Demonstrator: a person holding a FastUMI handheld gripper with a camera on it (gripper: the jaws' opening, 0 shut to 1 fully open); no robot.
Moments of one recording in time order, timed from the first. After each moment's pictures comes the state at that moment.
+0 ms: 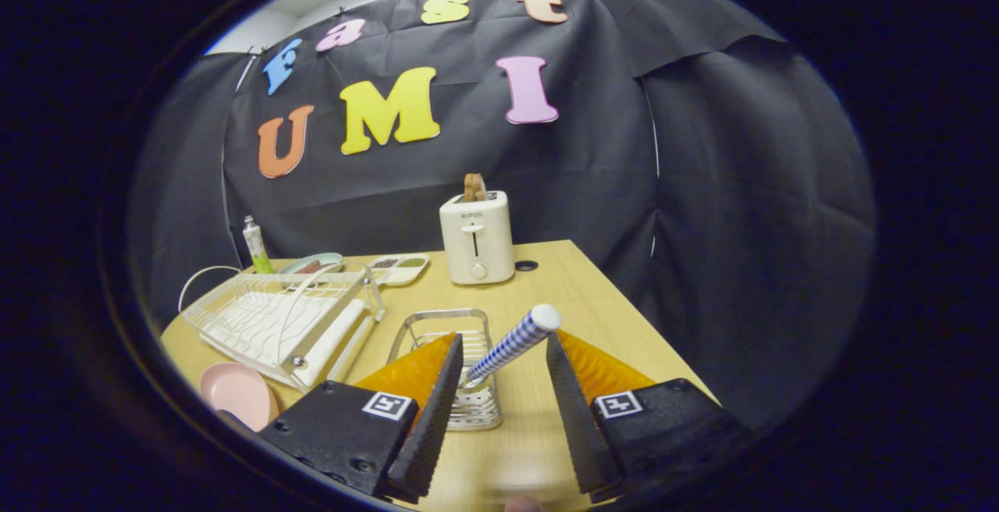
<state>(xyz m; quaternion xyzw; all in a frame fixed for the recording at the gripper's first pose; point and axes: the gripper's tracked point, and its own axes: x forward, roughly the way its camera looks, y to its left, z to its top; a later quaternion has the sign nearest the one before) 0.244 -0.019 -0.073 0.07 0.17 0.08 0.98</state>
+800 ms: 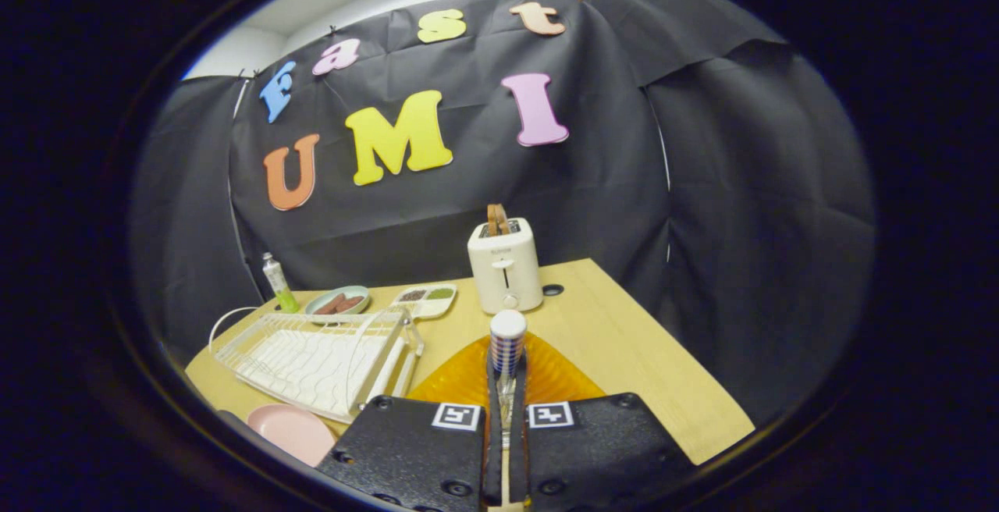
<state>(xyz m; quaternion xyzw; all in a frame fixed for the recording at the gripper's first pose) 0.224 0.011 0.002 0.07 0.12 0.08 0.99</state>
